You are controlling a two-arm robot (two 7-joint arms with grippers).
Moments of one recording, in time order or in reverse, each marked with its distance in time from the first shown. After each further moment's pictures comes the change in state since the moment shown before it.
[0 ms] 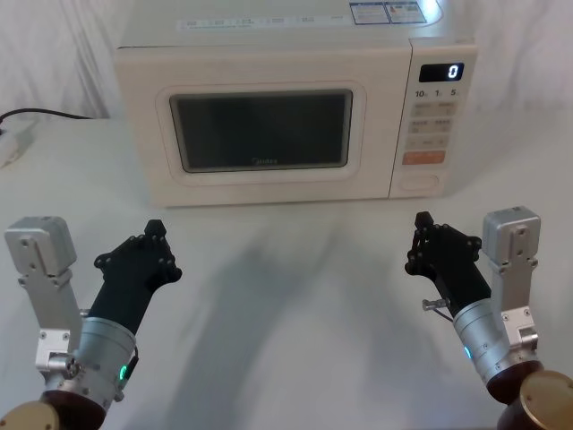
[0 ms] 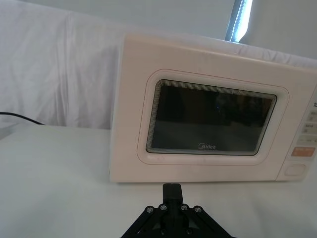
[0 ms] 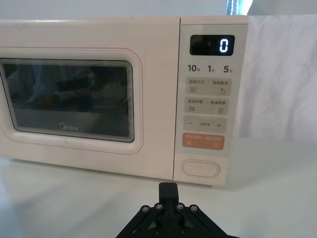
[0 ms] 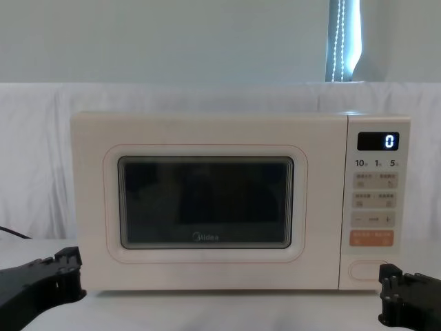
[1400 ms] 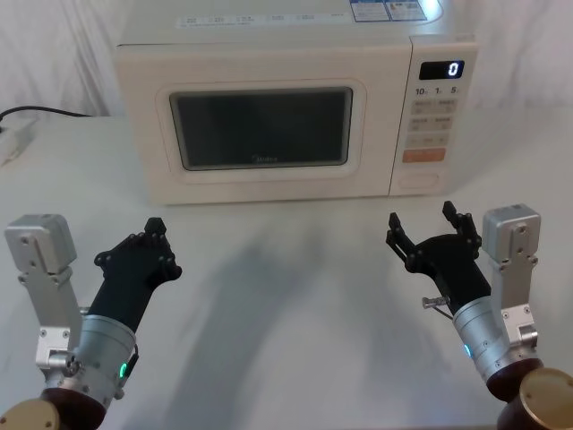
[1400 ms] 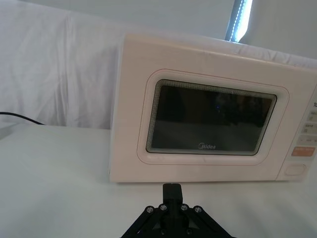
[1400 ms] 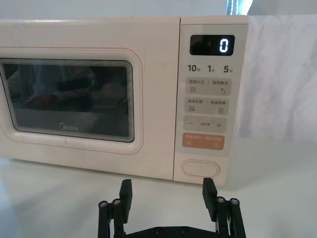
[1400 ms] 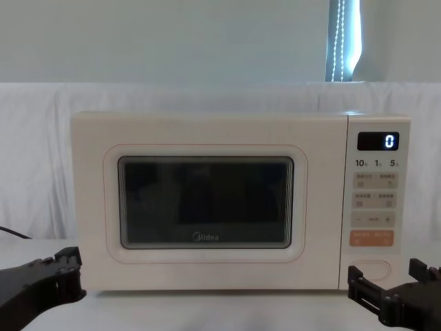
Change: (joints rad) left arm 0.000 0.000 0.000 0.000 0.000 0.001 0.000; right arm 0.000 0.000 0.000 0.000 0.000 0.000 0.000
